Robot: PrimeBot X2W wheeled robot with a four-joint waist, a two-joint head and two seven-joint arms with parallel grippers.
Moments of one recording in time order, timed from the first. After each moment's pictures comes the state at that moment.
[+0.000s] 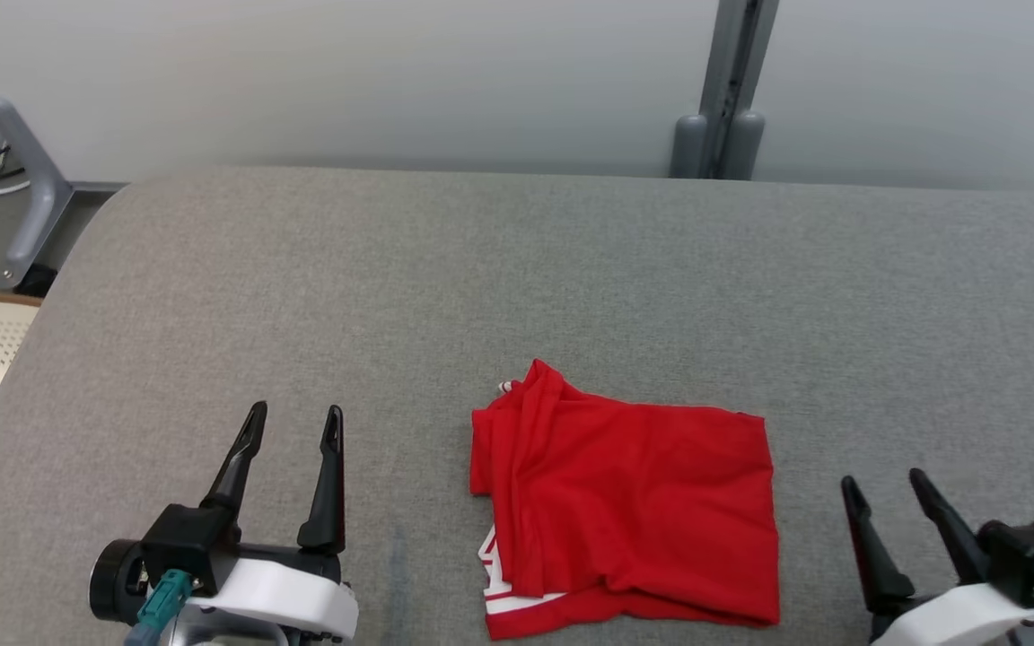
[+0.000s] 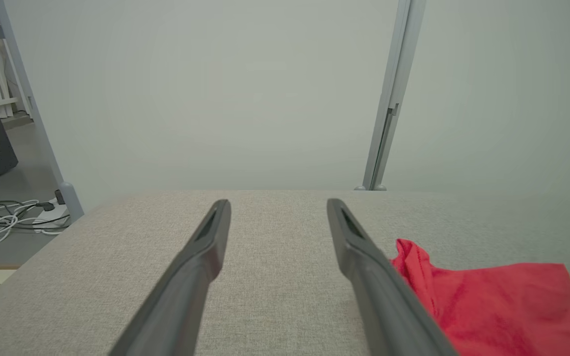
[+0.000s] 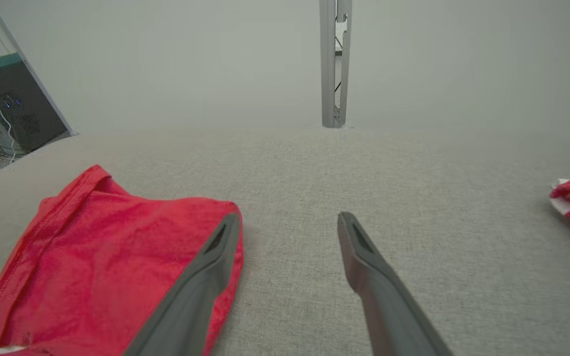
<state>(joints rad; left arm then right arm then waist) -0.02 0.12 -0.20 0.07 -0.26 0.10 -0.20 0.08 -0.11 0.02 0.08 0.23 0.13 -0.06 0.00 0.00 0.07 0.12</state>
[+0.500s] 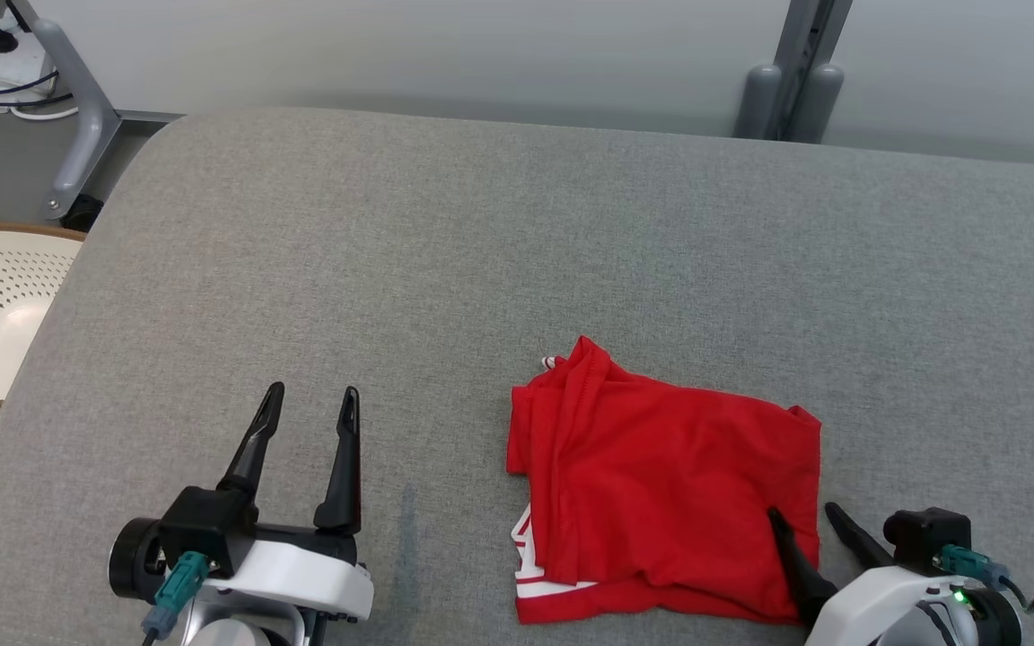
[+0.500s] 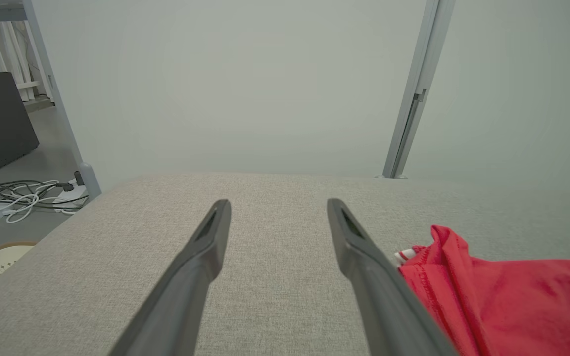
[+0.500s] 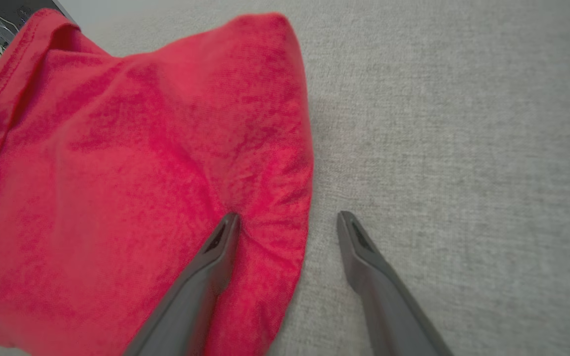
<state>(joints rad) -0.08 0.10 -0.23 0.13 -0.26 0.09 -0.25 -0.11 -0.11 0.21 0.51 0.36 0.13 -0.06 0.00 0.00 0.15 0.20</state>
